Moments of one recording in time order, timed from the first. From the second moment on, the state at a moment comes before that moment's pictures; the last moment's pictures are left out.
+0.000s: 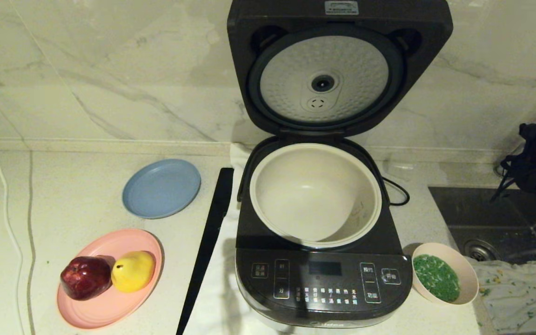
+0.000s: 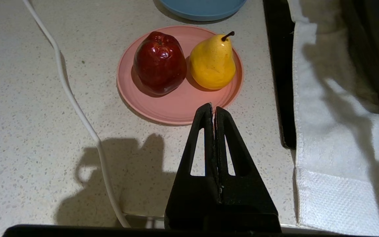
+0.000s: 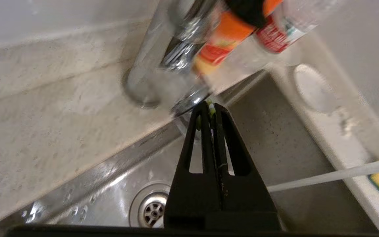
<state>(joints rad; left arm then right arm) 0.00 0.00 -0.04 0.10 0.00 0.01 -0.31 2.20 -1.46 -0.56 -0.56 -0.10</state>
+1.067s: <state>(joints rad) 0.00 0.00 -0.04 0.10 0.00 0.01 -0.25 1.51 -1.25 0.25 -0.13 0.19</state>
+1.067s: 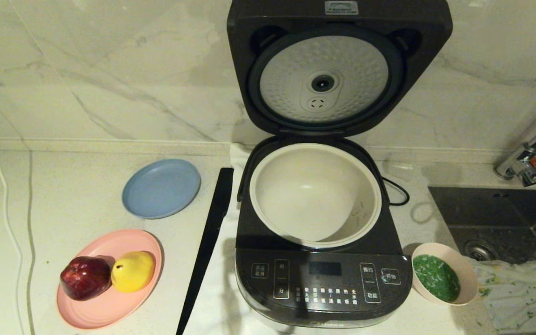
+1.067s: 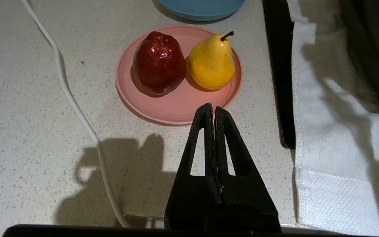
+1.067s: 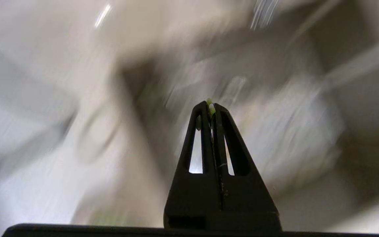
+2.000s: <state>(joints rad) 0.00 0.00 -0.04 0.10 0.00 0.01 -0.02 1.08 -0.84 0.67 0.05 0.38</state>
